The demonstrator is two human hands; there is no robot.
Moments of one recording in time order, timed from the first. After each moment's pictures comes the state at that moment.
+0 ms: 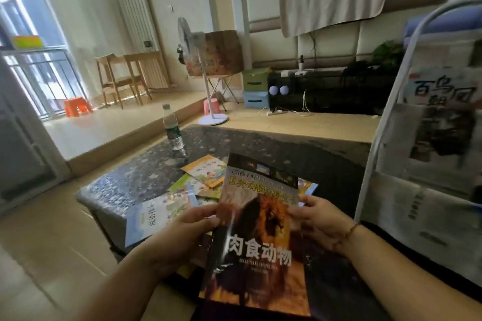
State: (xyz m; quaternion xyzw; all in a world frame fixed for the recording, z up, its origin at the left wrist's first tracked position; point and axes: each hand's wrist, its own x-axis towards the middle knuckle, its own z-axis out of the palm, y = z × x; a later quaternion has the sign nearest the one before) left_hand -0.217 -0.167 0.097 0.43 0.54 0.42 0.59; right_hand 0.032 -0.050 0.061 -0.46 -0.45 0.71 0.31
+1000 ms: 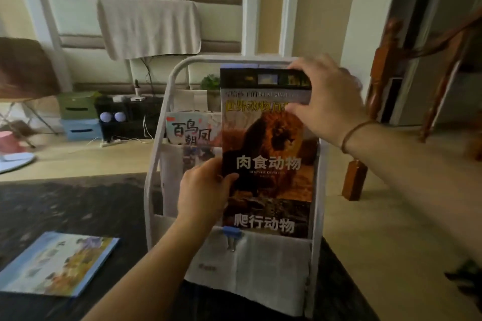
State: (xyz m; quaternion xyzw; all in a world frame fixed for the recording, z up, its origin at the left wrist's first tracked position) left_hand 0.187 -0.001 0.140 0.75 0.43 0.49 0.15; right_hand 0.384 -0.070 0.290 -0.62 -0.65 -0.26 0.35
